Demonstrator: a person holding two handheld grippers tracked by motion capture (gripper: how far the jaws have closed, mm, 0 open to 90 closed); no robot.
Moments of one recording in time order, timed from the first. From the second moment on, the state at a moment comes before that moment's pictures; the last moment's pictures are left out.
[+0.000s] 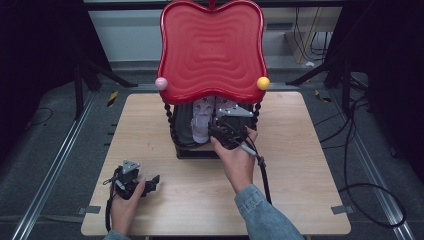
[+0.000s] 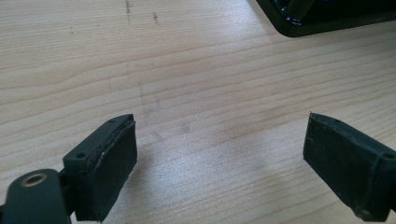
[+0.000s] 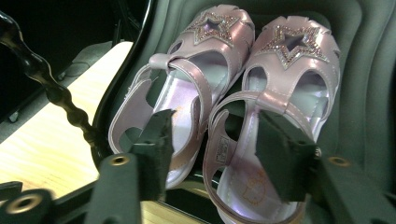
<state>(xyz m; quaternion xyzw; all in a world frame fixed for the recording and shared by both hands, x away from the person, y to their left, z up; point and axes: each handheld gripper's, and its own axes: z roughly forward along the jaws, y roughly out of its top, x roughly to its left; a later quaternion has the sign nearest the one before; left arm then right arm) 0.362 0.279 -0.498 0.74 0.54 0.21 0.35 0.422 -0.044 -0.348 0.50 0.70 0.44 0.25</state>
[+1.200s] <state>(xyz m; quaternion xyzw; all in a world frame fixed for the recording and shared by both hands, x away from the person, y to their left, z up) 0.366 0.285 -0.503 0.74 0.55 0.21 0.33 0.347 -0.140 -0.418 0.46 0.73 0.43 0.27</state>
